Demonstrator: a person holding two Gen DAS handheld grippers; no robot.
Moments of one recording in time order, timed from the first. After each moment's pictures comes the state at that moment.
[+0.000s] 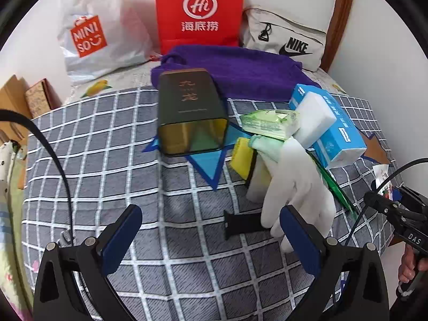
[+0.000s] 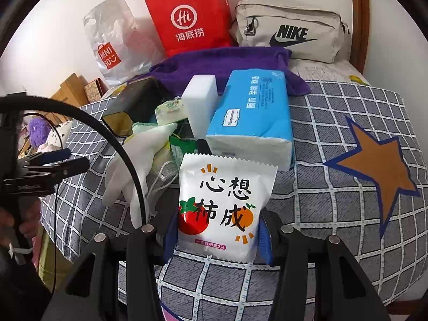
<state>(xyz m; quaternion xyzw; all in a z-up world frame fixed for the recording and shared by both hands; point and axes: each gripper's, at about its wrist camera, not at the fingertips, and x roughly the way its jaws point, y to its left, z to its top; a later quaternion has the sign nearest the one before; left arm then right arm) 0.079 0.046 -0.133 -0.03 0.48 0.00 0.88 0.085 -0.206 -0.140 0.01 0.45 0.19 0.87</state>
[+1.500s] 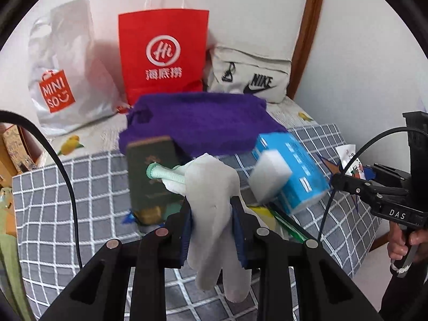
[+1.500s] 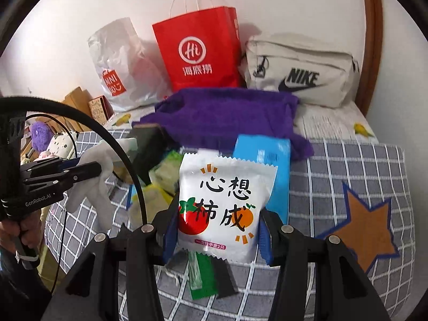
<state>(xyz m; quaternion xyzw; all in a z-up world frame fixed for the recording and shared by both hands) 0.113 0.040 -0.068 -0.03 0.41 -0.08 0.91 0.137 -0.187 -0.072 -0.01 0.40 0.21 0.89</state>
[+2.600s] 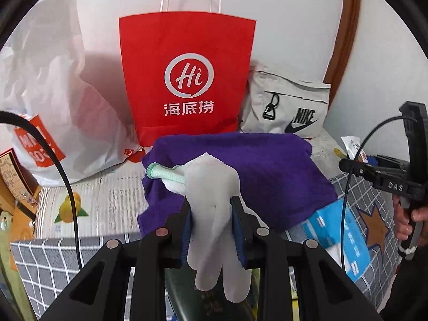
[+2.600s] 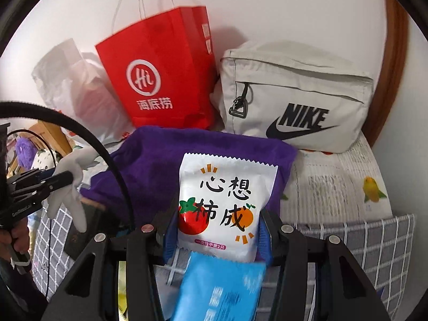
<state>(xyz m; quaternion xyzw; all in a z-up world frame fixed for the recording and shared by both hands) 0.273 0.085 -0.064 -0.03 0.40 -0.06 0.91 0.336 -0.174 -0.068 -0.01 0.42 0.18 0.89</state>
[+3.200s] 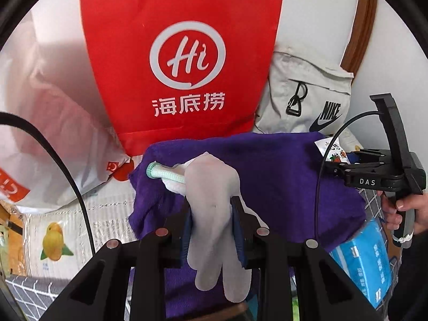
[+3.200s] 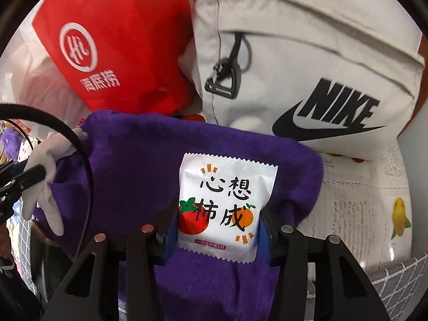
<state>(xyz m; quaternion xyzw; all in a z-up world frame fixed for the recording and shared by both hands) 0.367 0.080 -0.098 -0.01 0.45 -0.07 0.89 0.449 -0.153 -0.144 -0.04 0.51 0.16 0.84</state>
